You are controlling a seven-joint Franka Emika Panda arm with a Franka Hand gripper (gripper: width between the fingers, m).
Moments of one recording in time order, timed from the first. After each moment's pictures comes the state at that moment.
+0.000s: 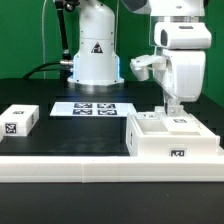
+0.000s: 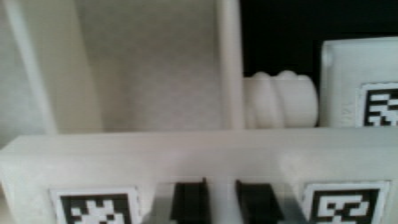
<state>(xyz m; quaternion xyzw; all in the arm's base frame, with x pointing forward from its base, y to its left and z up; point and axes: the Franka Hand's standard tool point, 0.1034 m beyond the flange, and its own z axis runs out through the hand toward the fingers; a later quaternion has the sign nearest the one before) 0.531 0.105 0.056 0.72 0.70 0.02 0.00</state>
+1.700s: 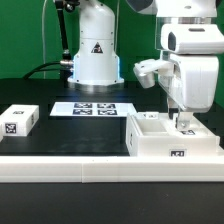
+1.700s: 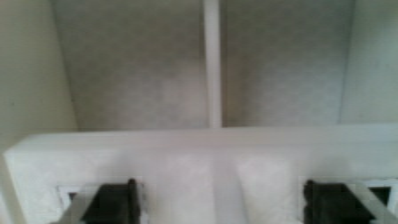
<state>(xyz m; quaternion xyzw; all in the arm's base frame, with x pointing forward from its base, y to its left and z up) 0.577 0.103 0.055 0.72 0.69 0.02 0.00</state>
